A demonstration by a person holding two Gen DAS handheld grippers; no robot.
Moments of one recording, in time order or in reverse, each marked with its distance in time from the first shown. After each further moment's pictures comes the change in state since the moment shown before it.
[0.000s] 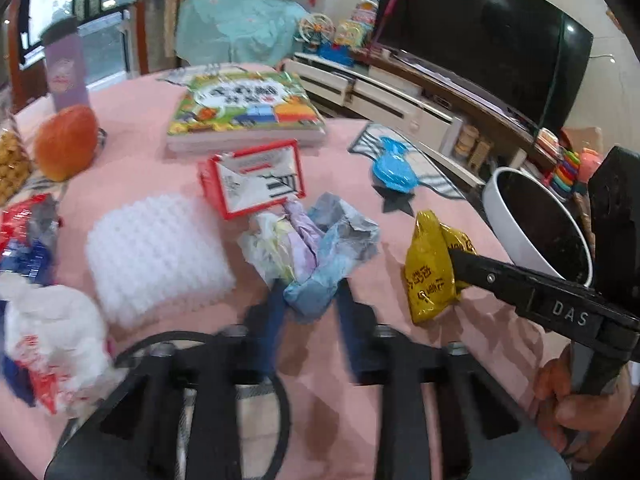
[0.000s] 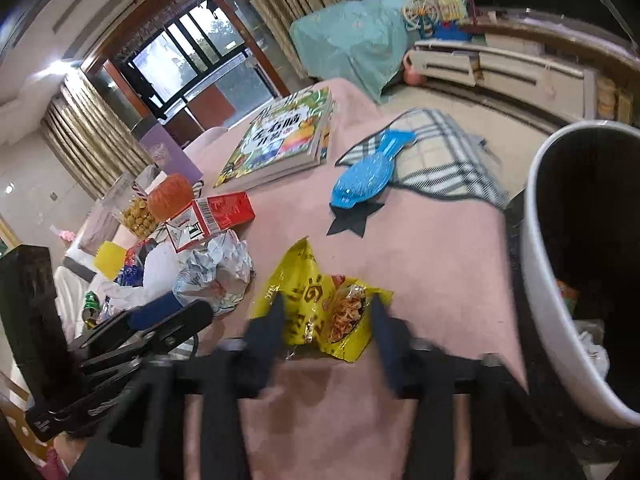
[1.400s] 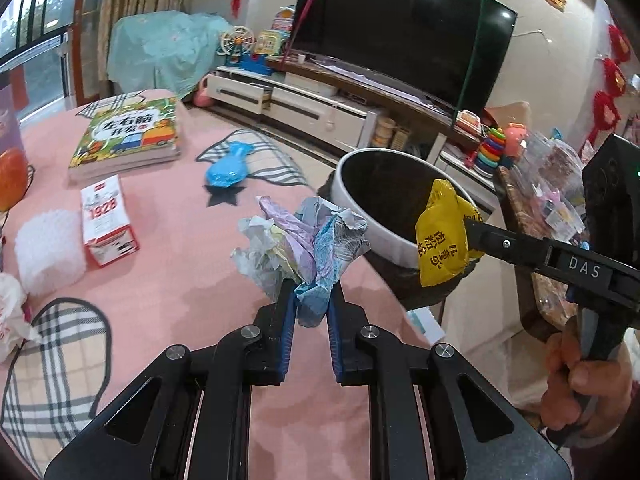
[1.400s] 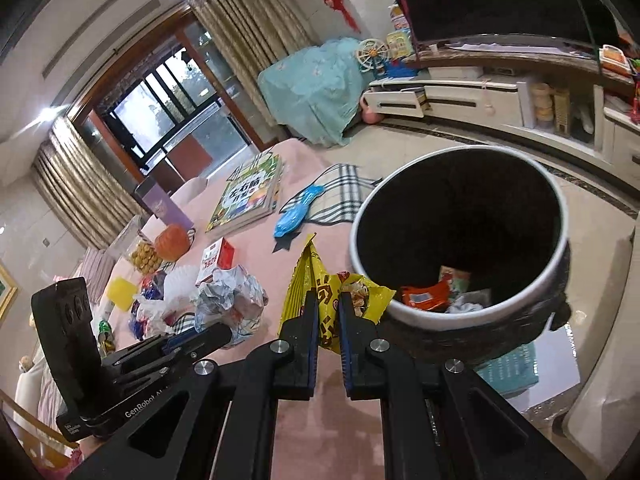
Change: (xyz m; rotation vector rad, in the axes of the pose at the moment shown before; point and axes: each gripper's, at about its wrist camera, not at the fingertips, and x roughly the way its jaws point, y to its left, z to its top) left arm -0.049 -0.112 -0.022 0.124 -0.036 -0.199; right arm -0.144 -0.046 -0.026 0.092 -0.165 -0.085
